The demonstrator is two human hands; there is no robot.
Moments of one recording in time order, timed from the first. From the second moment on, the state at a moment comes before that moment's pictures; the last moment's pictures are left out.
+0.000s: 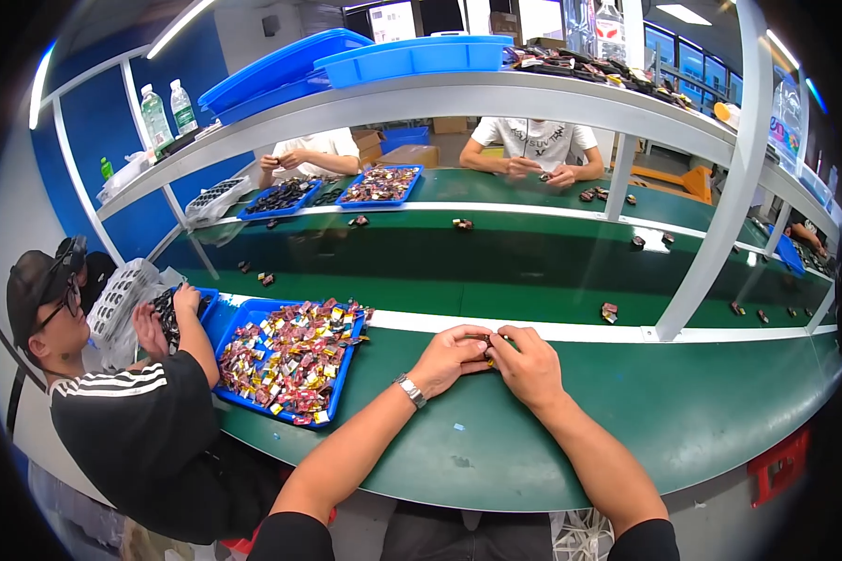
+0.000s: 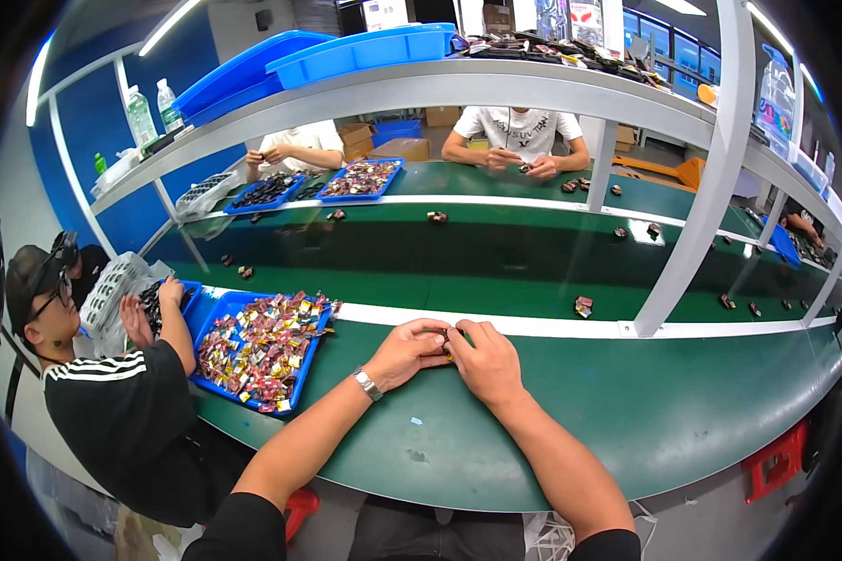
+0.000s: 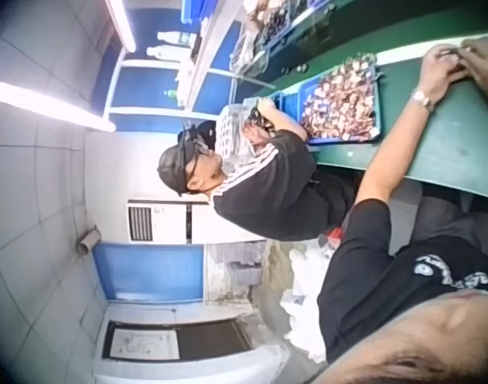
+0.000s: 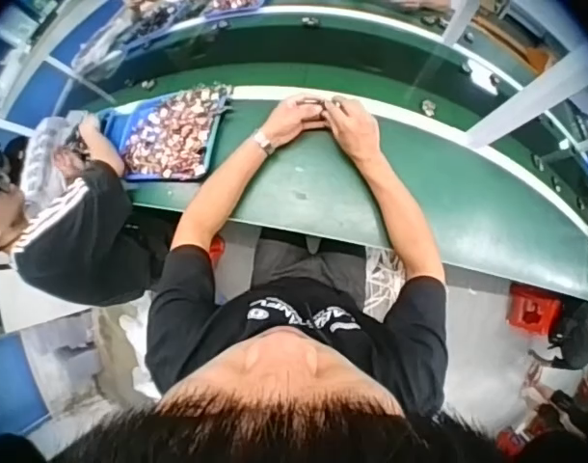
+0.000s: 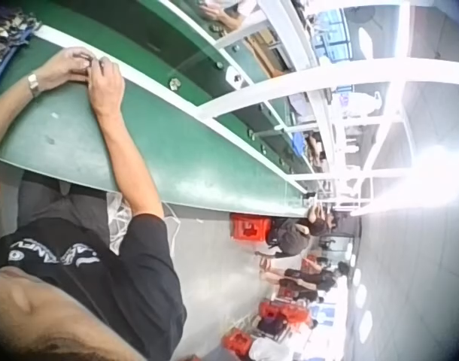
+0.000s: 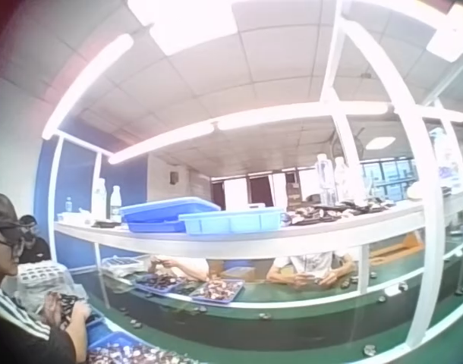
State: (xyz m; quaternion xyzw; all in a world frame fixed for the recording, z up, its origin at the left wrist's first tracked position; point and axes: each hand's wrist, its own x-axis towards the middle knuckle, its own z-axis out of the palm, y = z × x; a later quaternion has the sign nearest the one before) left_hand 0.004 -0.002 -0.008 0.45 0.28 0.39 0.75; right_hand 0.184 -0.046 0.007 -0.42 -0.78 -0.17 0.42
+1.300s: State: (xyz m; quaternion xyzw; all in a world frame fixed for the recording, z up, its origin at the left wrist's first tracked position) left_hand 0.011 -0.007 0.003 0.45 0.33 0.42 0.71; right_hand 0.193 -0.038 0.005 -0.39 -0.80 -0.11 0.43
